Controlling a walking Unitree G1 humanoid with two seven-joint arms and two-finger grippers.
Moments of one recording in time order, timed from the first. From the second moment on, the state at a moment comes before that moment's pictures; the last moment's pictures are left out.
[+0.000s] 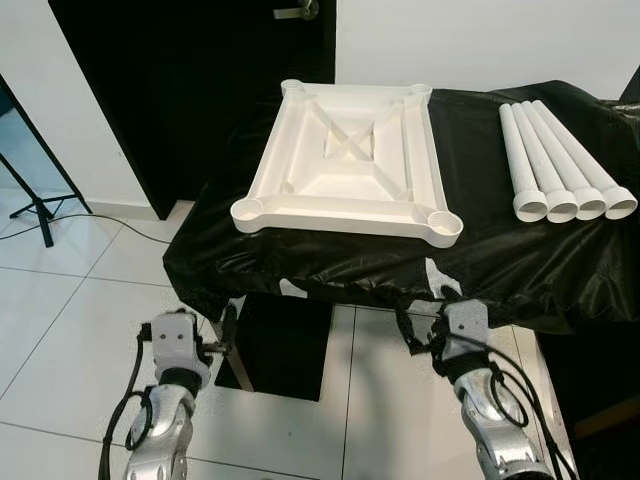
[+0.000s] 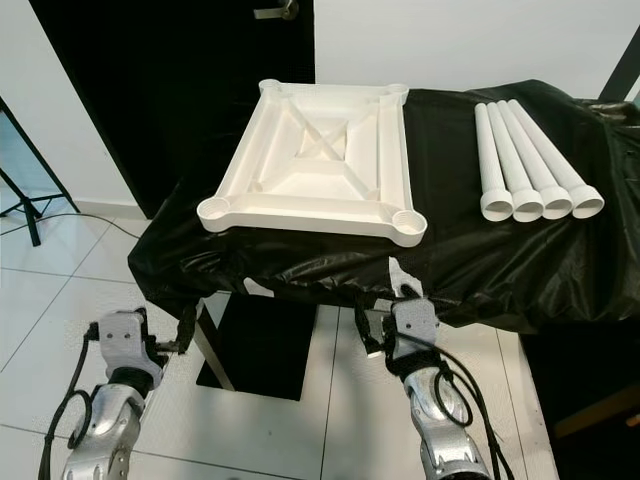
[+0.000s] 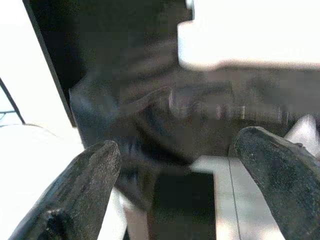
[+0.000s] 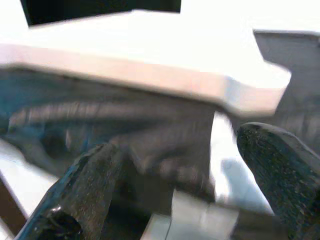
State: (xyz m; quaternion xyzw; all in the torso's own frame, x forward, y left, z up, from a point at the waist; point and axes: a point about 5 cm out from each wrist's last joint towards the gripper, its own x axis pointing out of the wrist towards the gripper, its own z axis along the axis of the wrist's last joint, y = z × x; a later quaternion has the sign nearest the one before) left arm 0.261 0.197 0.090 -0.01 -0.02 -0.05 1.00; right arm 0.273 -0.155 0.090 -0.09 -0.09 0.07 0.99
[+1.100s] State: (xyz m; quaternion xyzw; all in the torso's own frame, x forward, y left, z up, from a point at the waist) left arm 0.287 0.171 0.141 -0.01 -0.06 -0.10 0.99; right arm 0.291 -0.171 0.139 -0.09 -0.13 0.02 0.99
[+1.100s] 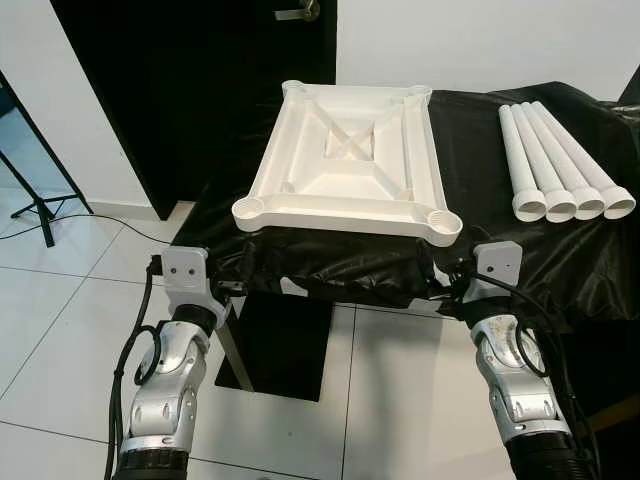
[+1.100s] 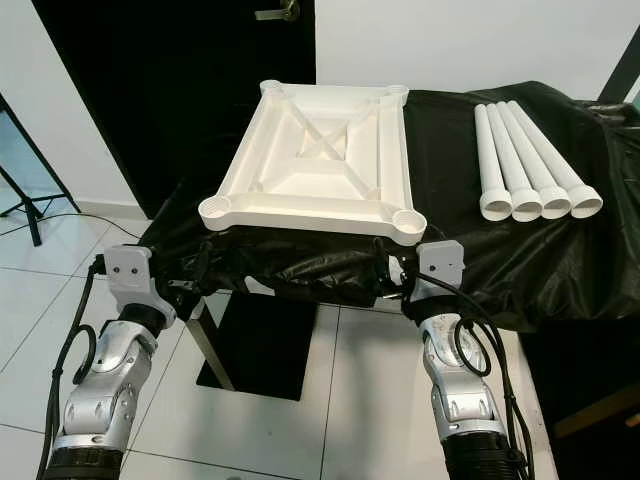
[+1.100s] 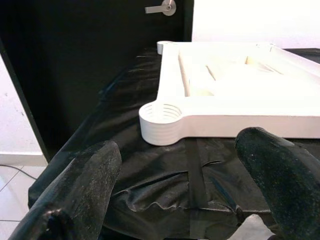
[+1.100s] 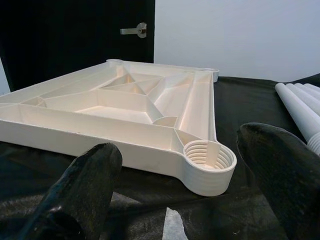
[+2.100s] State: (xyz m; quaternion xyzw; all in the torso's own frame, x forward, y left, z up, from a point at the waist) left arm 0.290 0.168 0.152 -0.01 -0.07 -0.12 0.99; right arm 0.295 -0.175 0.148 -0.10 -0.14 0.00 0.99
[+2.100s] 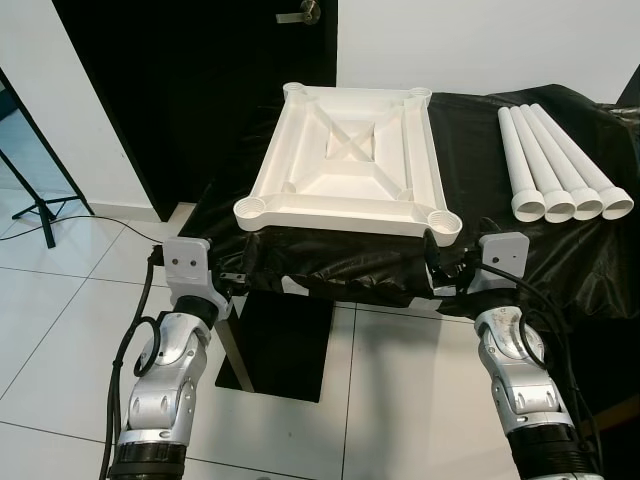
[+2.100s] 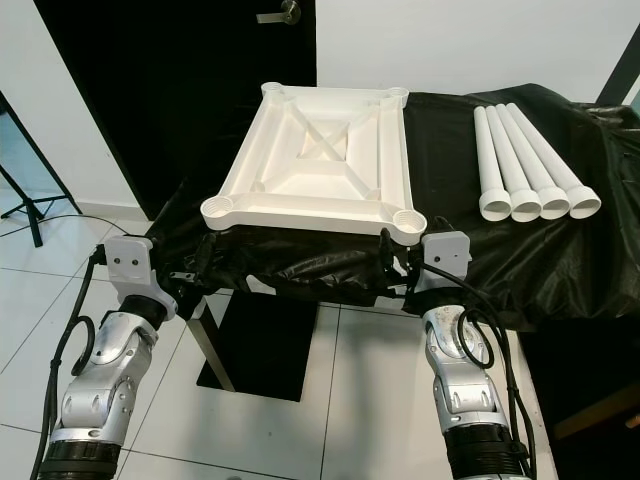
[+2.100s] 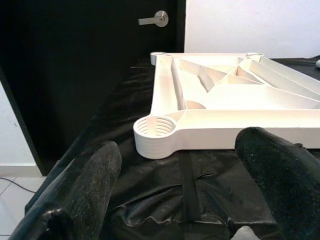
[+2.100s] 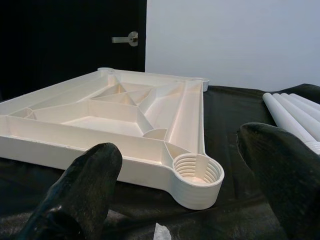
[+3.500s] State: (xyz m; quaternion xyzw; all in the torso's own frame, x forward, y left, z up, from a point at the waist) left arm 0.291 0.164 0.156 0.00 -0.07 -0.13 0.99; right arm 0.298 -0.173 0.153 -0.10 -0.15 0.00 0.98
